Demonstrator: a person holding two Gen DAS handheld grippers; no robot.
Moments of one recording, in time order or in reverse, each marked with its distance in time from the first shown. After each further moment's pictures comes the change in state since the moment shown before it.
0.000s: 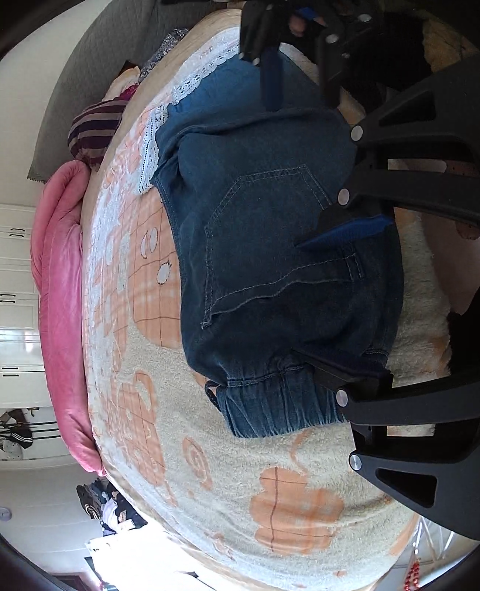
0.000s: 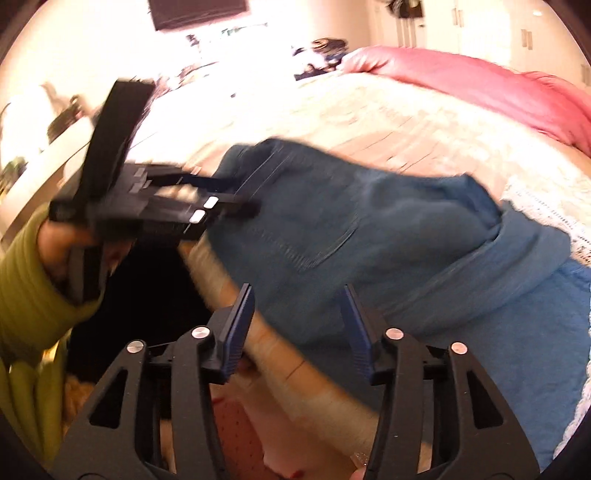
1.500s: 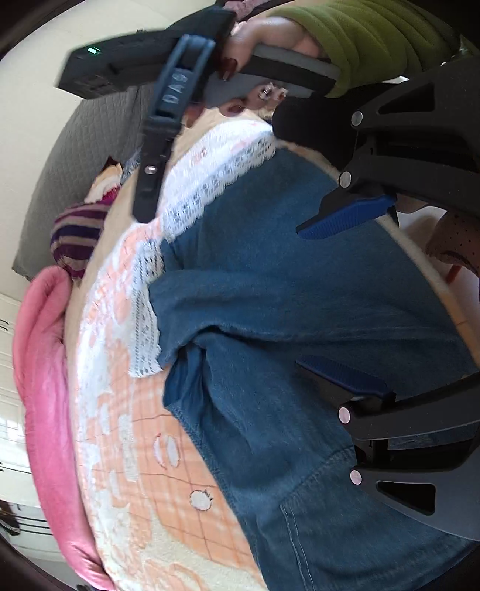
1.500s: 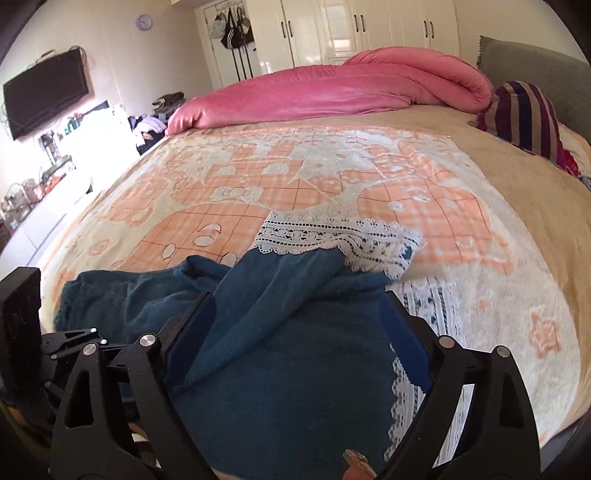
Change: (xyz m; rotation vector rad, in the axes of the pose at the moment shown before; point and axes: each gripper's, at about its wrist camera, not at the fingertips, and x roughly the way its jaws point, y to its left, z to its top) left arm 0.053 -0.139 0.045 0.099 0.081 -0.434; right arm -0.084 -0.167 0.019 0.364 -0.147 -0.408
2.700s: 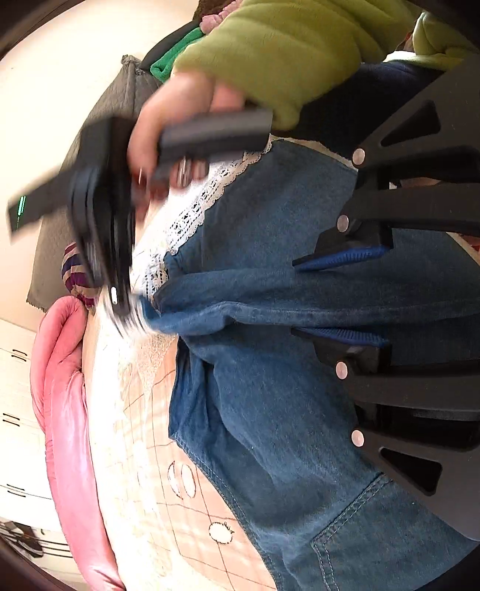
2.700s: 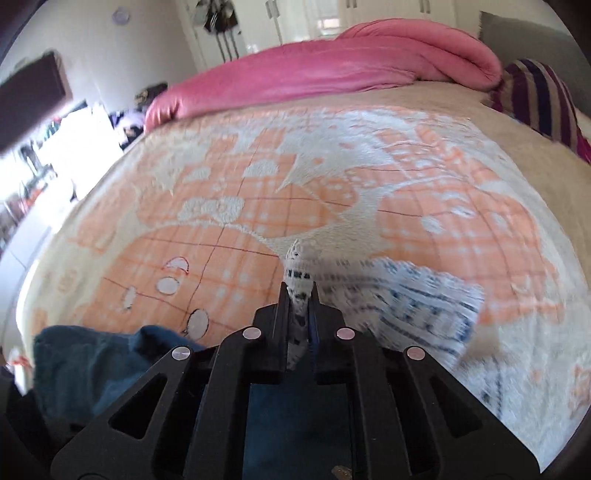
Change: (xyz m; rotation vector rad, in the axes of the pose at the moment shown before) left arm 0.014 -0.010 -0.011 0.105 -0.096 -0.085; right arm 0.068 -0.031 0.040 0.130 0.046 0.018
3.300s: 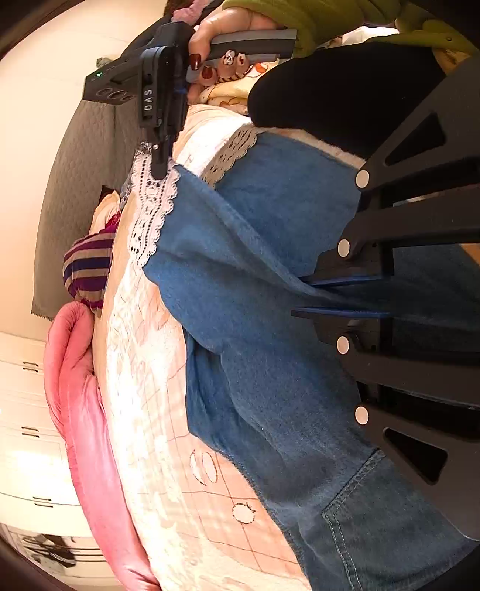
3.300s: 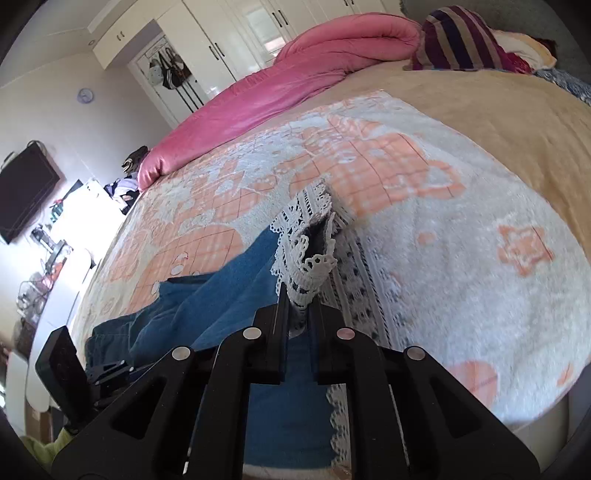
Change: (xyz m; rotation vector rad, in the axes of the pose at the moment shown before) left arm -0.011 -0.001 -0.003 0.105 -0.014 0.063; right arm -0.106 -0.081 -0.088 0.276 -0.076 0.052
